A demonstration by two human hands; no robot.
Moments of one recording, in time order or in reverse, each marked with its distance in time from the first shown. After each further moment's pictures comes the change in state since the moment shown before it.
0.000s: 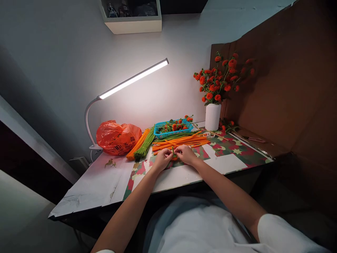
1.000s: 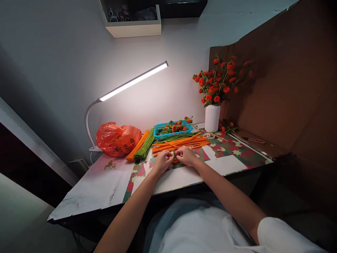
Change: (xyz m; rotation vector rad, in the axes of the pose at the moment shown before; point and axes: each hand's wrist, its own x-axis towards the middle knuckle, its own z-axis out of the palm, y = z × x) left_hand -0.003 0.003 -0.001 0.180 -0.013 0.106; right_hand -0.004 0.002 -0.002 -0.013 -0.025 0.010
